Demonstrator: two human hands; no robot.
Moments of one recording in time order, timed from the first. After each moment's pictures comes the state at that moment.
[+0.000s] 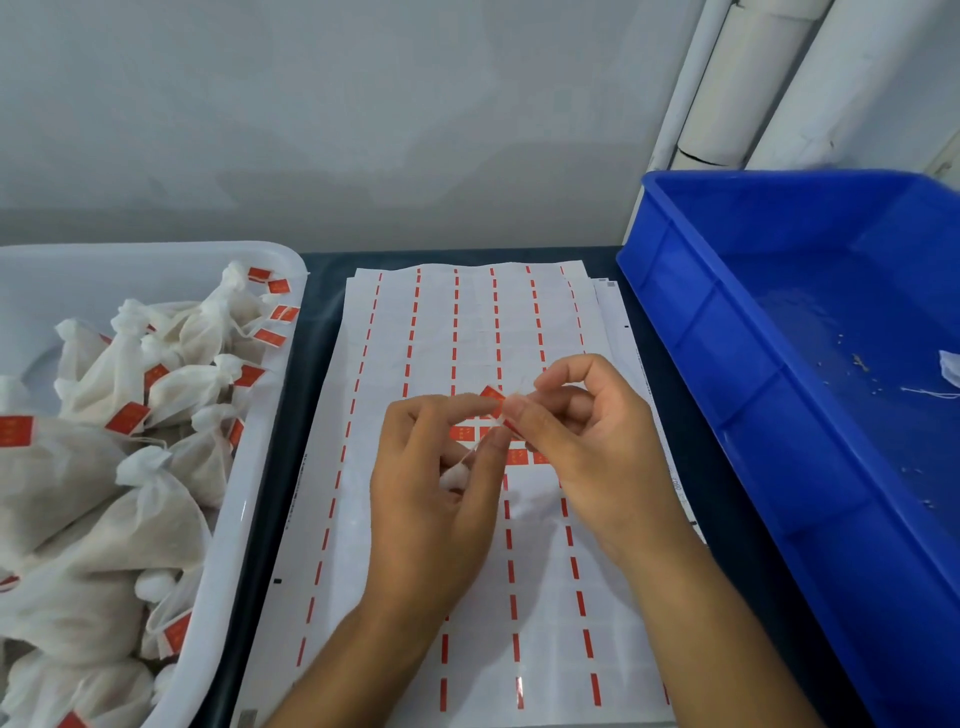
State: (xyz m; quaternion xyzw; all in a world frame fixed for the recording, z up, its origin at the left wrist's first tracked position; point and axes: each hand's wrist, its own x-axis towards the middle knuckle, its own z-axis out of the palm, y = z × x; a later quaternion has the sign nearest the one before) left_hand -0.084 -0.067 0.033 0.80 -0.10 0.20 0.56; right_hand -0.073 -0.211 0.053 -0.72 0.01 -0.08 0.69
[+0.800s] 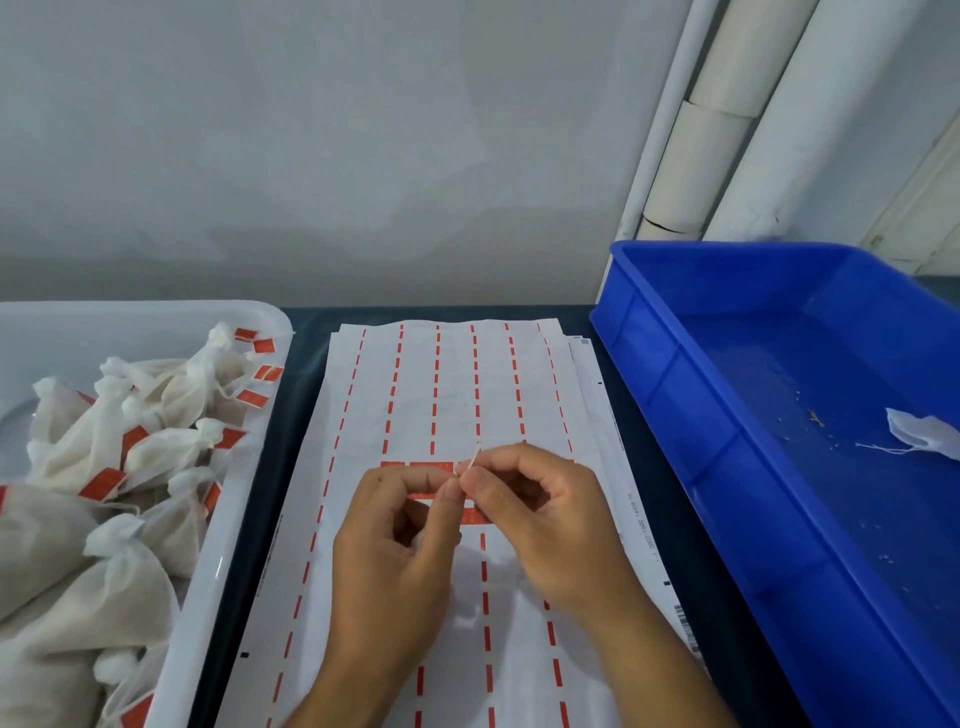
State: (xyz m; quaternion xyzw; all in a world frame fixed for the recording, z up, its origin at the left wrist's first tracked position) left_hand -0.080 -0.063 0.032 0.76 -0.01 0.15 0.63; right_hand -0.072 -0.207 0.044 -0.78 -0.07 -0.06 0.62
